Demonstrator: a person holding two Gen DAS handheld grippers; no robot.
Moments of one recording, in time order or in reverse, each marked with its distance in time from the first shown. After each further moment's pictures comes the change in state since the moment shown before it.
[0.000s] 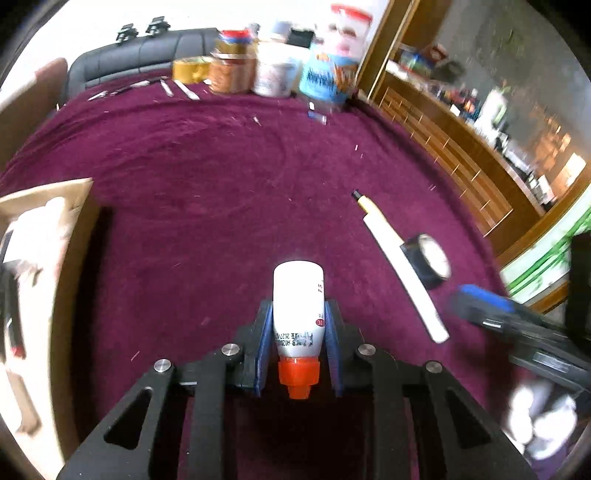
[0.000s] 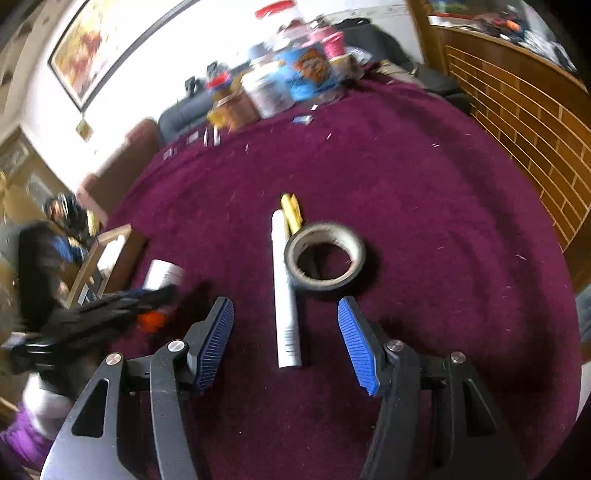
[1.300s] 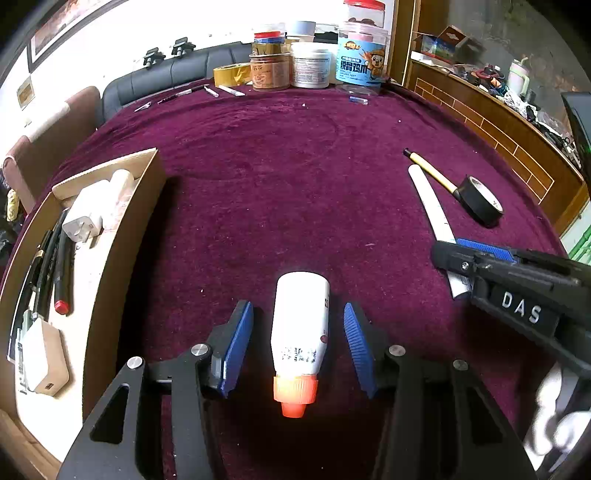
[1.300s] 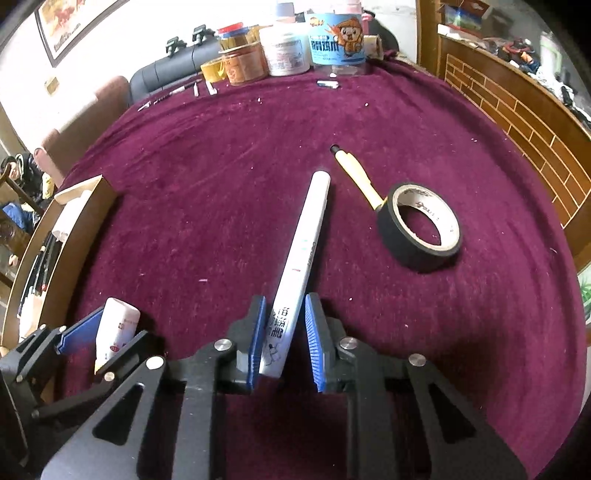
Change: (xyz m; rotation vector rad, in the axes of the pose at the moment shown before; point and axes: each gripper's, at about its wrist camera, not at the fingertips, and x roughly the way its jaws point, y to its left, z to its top) left arm 0.020 0.005 -0.046 0.085 -0.017 0.256; right arm 0.046 0.074 -0.021 -0.047 0.033 -0.216
